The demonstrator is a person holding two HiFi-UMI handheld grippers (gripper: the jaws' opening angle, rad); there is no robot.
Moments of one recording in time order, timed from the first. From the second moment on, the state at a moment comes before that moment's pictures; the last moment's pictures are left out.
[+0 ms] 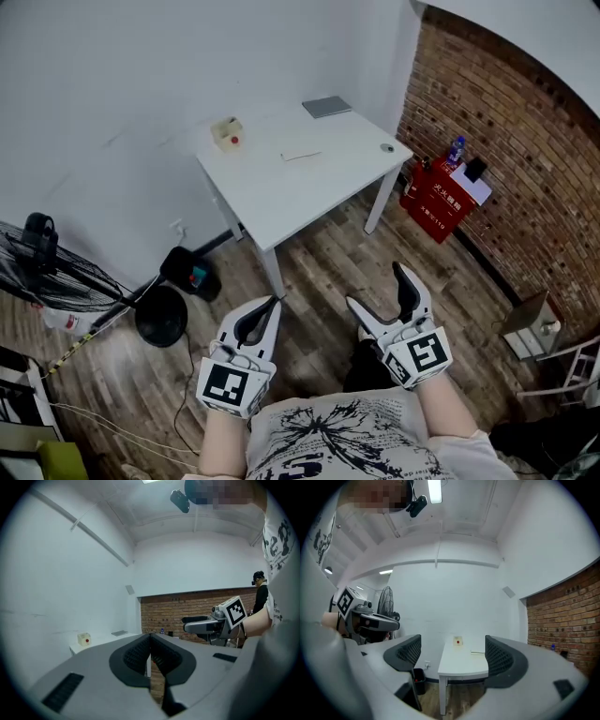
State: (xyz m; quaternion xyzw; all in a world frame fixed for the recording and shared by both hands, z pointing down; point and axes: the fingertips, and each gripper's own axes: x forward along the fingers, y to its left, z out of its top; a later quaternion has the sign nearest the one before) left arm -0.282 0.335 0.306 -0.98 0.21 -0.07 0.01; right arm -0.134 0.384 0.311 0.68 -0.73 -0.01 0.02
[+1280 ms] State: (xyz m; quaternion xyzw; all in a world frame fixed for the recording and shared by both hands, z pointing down) left arm 0.021 0.014 0.376 -0.90 0.41 -0.13 -0.06; right arm 0.188 -0.012 0.385 0.51 -0.85 0.09 0.13
